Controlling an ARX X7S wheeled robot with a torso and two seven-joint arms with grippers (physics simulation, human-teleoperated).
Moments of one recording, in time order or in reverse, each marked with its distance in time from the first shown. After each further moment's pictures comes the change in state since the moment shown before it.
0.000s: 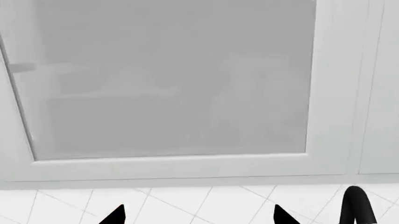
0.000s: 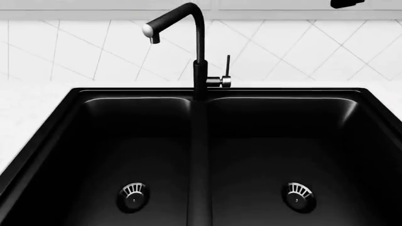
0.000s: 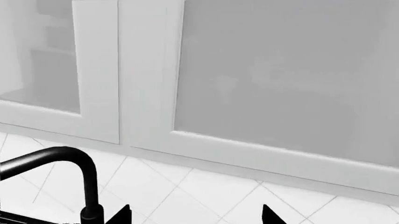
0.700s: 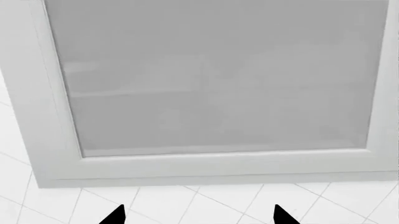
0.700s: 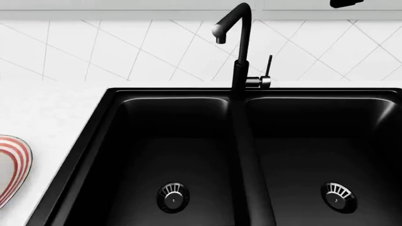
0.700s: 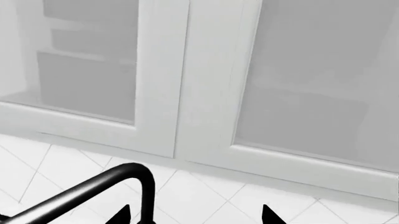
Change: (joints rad) left arm 0.009 -0.020 0.032 0.016 -0.002 0.032 0.017; right arm -0.002 0.013 -0.031 -0.012 -0.015 -0.037 -0.022
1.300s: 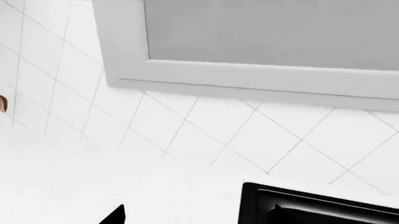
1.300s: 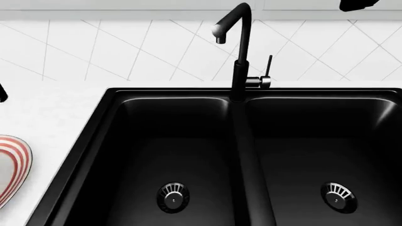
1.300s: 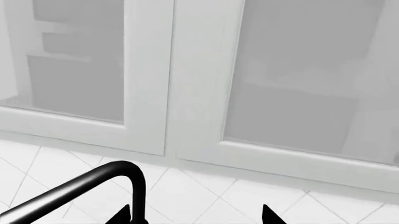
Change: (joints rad) left arm 0.904 -0.386 -0.491 0.505 -0.299 0.284 -0.234; right arm -0.035 0.042 0.021 -0.025 0.031 -0.018 0.028
